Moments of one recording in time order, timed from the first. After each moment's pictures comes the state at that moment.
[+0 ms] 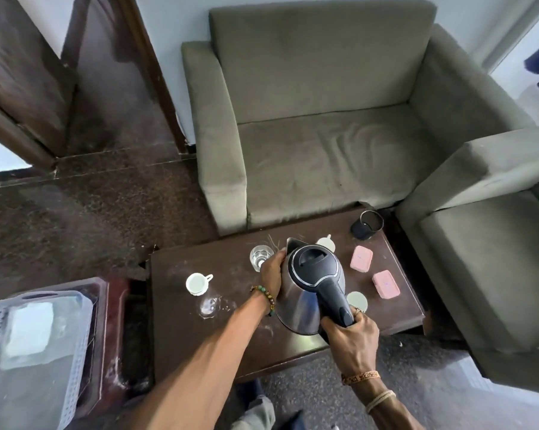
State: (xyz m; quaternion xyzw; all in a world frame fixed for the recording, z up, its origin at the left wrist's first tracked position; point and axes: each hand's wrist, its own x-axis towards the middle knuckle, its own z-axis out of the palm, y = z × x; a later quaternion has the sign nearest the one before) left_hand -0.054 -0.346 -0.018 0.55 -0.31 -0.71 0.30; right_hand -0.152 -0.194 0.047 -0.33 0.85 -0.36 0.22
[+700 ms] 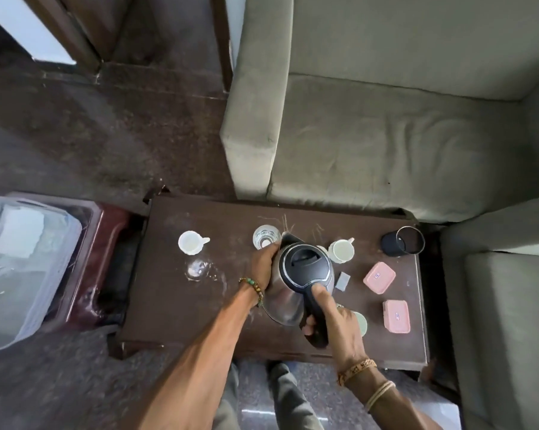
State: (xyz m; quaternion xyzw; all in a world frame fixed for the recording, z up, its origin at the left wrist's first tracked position) left_hand -0.074 -0.373 -0.092 0.63 -0.20 -0.65 0.37; right_hand -0.220 -0.278 -0.022 -0.24 0.74 -0.22 0.59
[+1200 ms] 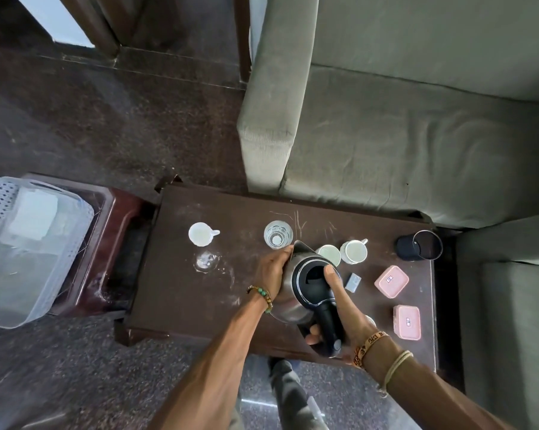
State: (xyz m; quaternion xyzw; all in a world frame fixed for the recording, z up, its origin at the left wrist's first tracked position) left_hand -0.073 -0.353 -0.102 0.62 -0.26 -0.61 0.41; right_hand -0.225 -0.307 -0.046 -0.07 0.62 -0.11 0.78
